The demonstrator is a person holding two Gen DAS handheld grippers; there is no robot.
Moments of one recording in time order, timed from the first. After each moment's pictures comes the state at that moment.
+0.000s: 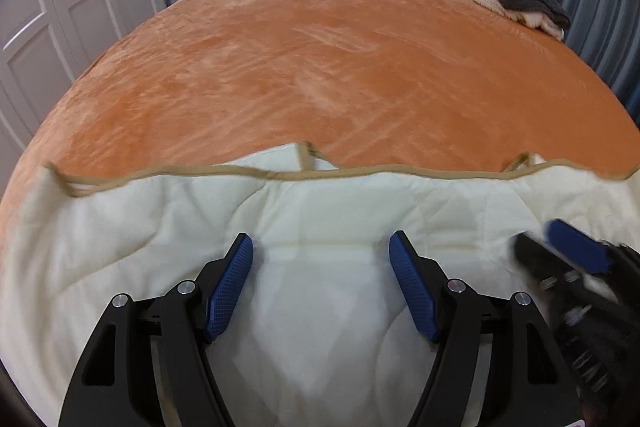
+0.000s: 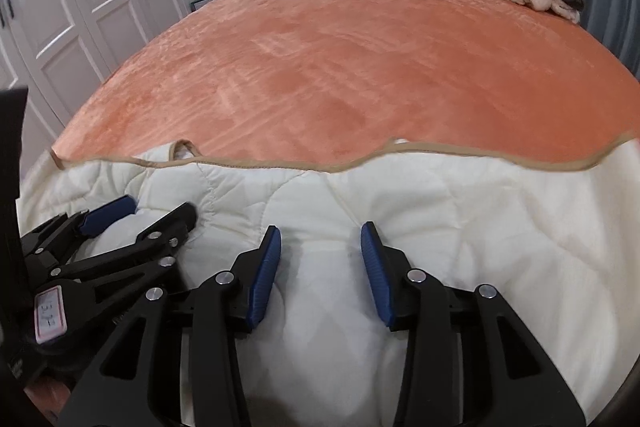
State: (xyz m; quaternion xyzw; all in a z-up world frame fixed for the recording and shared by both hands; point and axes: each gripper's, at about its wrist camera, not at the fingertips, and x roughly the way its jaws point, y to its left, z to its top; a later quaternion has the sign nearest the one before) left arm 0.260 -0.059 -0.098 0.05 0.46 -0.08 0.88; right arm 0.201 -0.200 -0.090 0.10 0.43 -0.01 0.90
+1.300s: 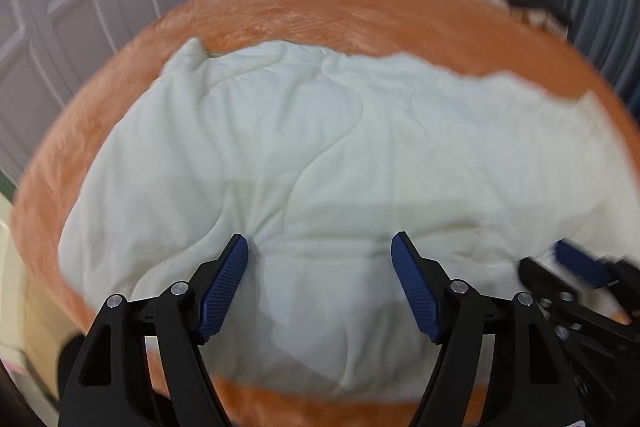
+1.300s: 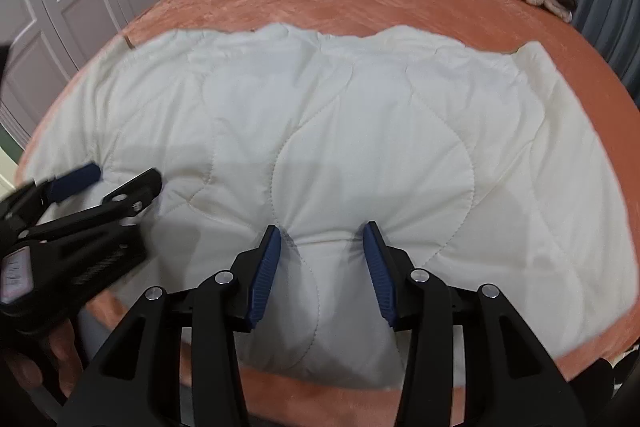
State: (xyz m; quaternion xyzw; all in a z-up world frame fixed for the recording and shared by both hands) left arm 0.108 0.002 -0.071 0.01 0.48 -0.05 0.88; right arm 0.075 -0.144 -0.080 0.05 0.50 0.02 0.87
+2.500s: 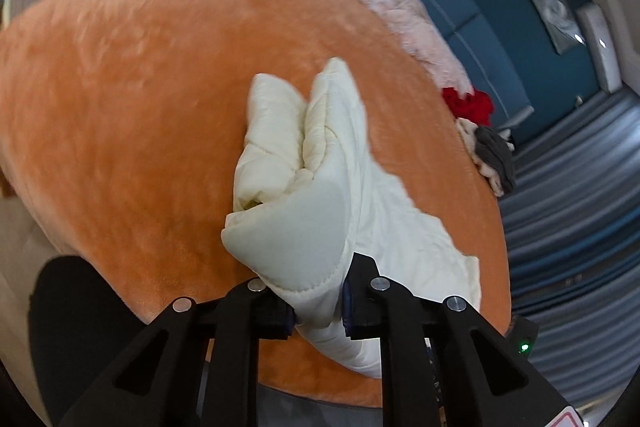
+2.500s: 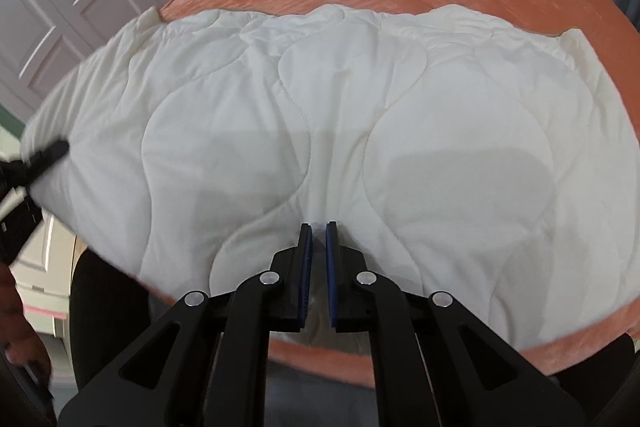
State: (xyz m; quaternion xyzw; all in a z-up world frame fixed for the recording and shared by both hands) left arm 0.087 0.150 -0.007 -0.31 0.44 -0.10 0.84; right arm 0.066 -0.096 -0.078 0.09 0.55 0.09 0.82
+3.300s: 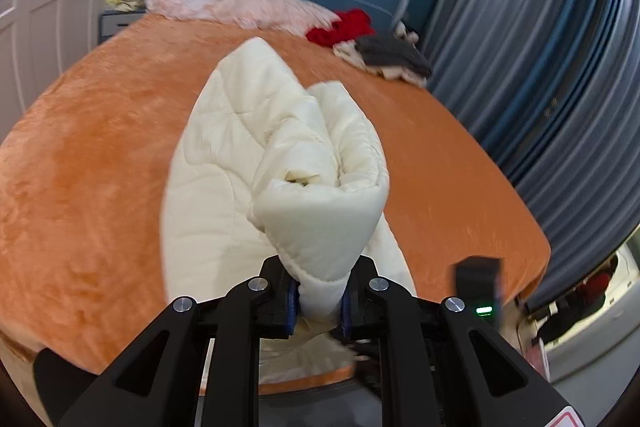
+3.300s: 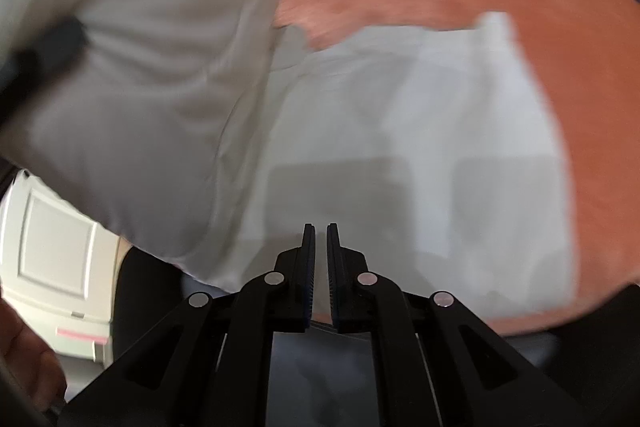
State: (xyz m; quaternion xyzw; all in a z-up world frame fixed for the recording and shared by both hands) left arm 0.055 -0.059 0.060 -0.05 0.41 -0.28 0.87; right arm 0.011 -0.198 -0.042 0.18 0.52 0.07 0.83
